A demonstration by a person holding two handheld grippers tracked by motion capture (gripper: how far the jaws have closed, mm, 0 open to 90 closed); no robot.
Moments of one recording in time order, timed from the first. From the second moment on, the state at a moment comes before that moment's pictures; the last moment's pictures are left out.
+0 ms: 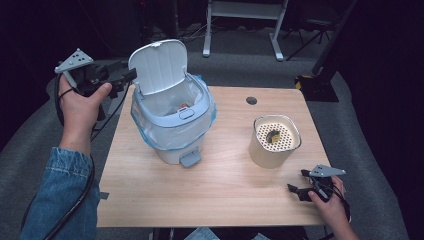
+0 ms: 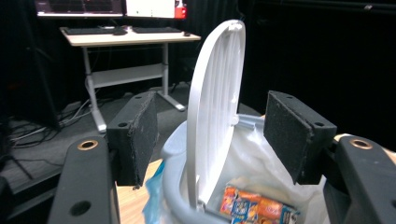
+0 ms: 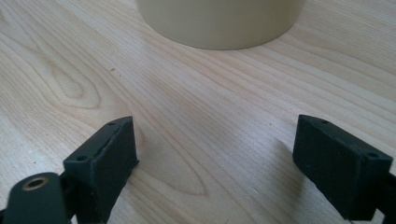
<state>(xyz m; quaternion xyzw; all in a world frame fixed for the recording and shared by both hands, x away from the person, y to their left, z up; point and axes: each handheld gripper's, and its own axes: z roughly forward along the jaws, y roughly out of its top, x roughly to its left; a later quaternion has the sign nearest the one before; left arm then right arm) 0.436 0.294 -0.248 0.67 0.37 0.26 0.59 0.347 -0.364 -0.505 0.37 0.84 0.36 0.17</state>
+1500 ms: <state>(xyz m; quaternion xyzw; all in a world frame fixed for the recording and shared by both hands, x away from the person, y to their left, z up) 0.412 0.220 -0.276 0.76 0.35 0.13 0.54 0.347 -0.363 -0.505 0.38 0.84 0.36 0.17</state>
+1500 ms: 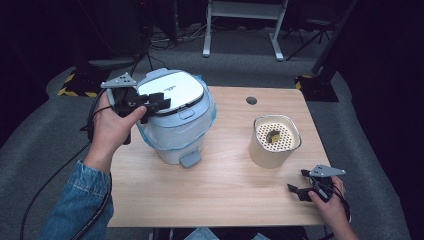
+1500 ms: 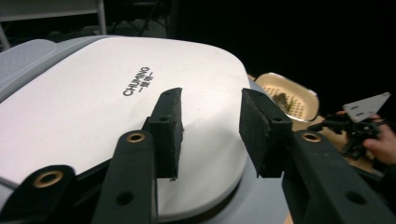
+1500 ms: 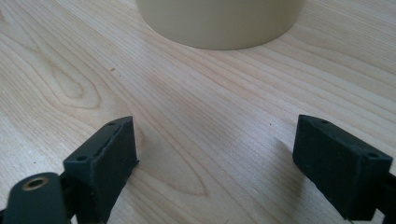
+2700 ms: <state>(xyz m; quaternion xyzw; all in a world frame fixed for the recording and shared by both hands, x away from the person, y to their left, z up) 0.413 0.169 -0.273 0.80 0.28 0.19 0.50 0.347 -0.363 -0.505 0.38 0.84 0.36 0.17</state>
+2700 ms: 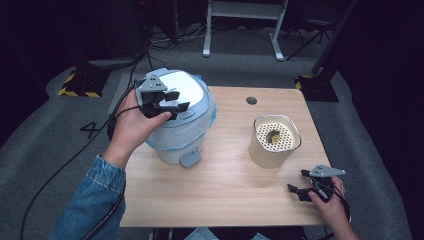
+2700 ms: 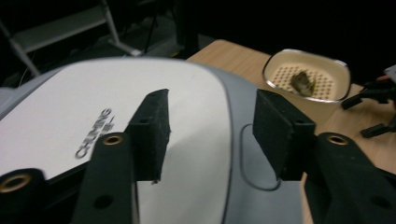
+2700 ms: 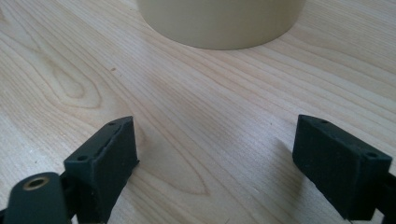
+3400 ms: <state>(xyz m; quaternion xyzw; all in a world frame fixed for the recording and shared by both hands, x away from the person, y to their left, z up) 0.328 0.160 -0.303 0.82 0.25 0.15 0.49 0.347 -0.363 -0.505 0.38 0.84 0.36 0.17</state>
